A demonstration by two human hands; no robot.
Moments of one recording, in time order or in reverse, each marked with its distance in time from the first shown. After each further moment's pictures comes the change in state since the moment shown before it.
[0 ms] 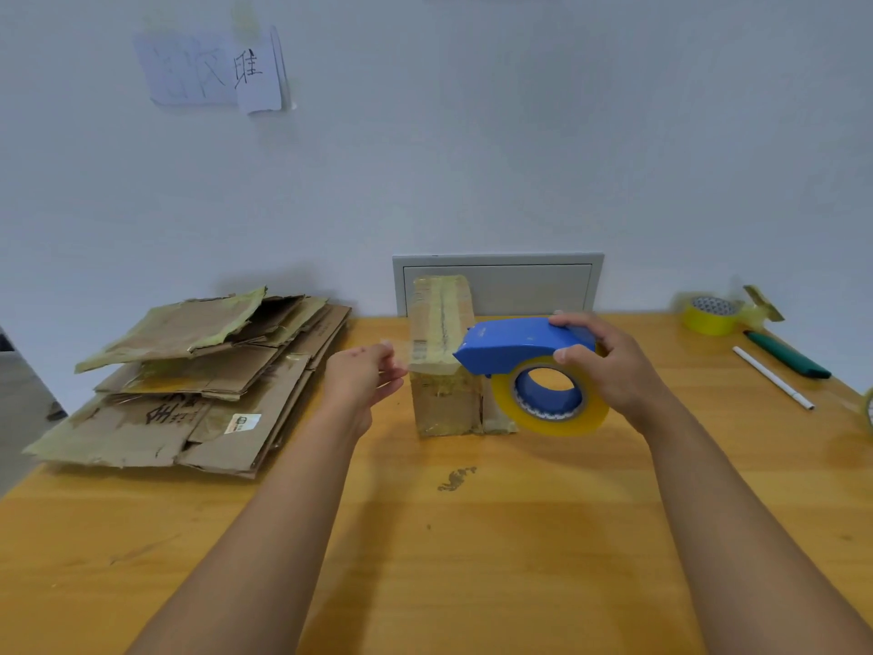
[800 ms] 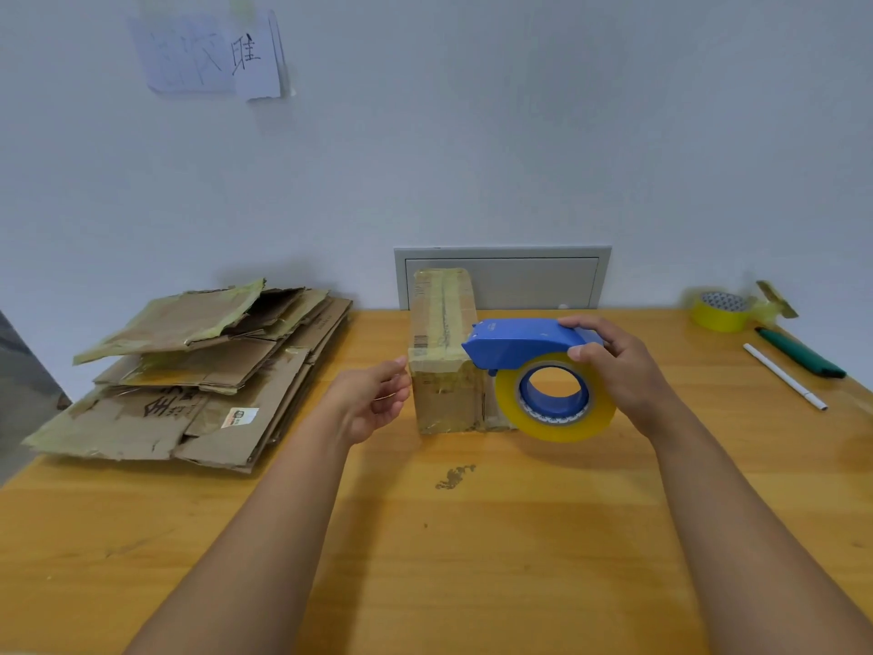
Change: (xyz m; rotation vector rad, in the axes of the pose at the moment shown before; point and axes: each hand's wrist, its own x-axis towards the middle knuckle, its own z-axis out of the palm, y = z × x) left_hand -0.007 -0.009 -0.006 0.082 -0.185 -0.276; right_hand 0.007 0.021 -0.003 0.066 0.008 0.034
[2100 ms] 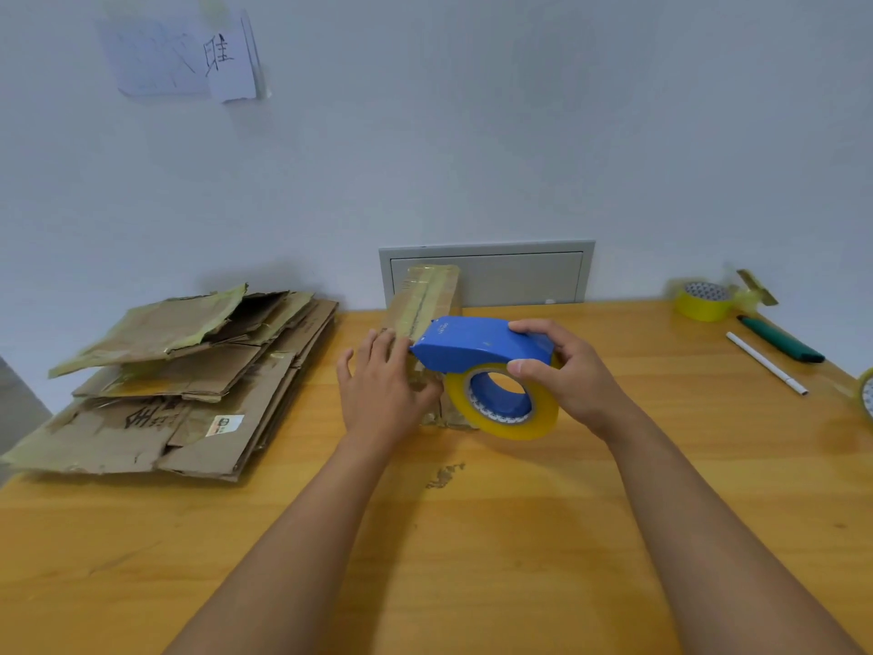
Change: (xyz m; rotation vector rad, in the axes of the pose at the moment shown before) left_hand 0.022 -0.037 0.030 1.336 0.546 1.010; right_hand -0.012 -0.010 0.031 -0.014 -0.098 -0.053
